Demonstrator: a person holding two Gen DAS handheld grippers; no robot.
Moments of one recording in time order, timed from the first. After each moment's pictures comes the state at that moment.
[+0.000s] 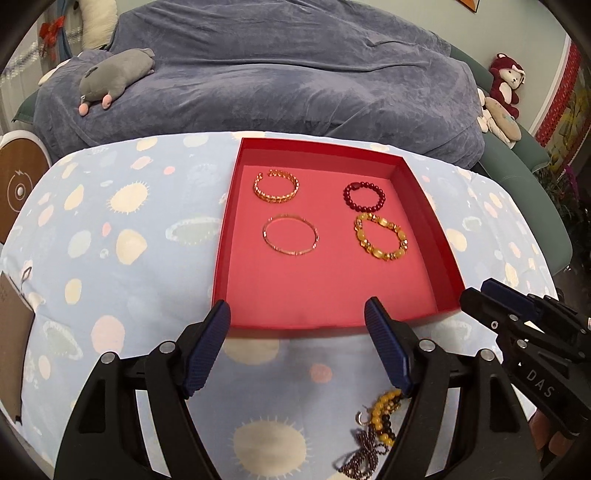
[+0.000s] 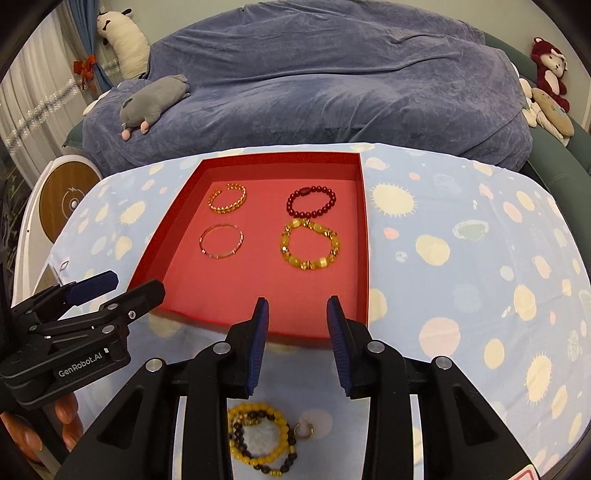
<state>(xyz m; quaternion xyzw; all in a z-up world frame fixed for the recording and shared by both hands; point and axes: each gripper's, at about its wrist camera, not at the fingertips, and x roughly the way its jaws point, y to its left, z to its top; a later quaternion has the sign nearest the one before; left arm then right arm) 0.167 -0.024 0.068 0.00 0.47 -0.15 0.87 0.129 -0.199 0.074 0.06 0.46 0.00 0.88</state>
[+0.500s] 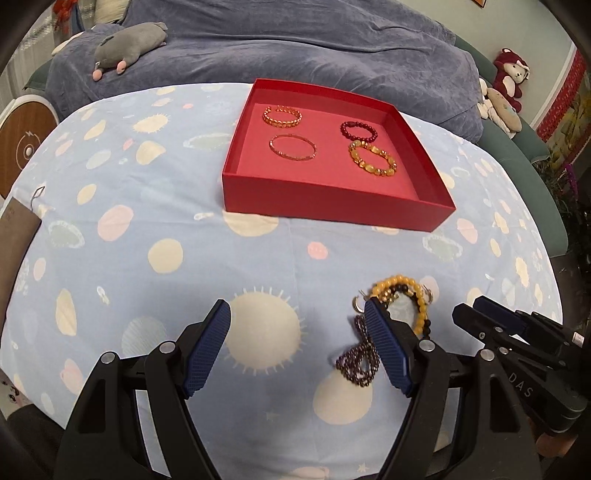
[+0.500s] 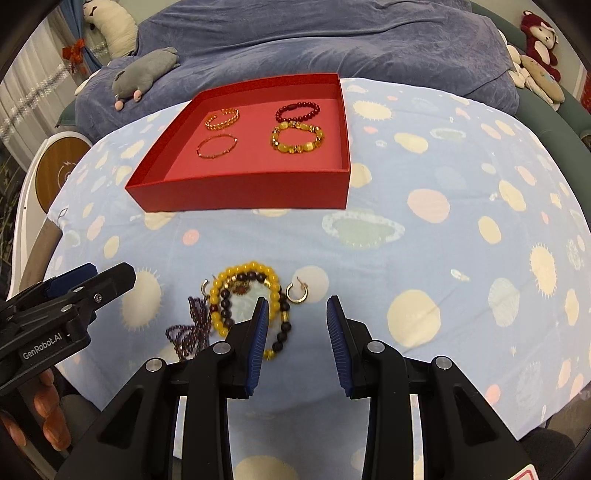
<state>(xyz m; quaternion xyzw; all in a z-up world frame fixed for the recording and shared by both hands) 0.077 -0.005 0.041 -0.02 0.50 -0.14 0.85 0.037 -0.195 0.027 0.08 0.52 -0.01 0.85</state>
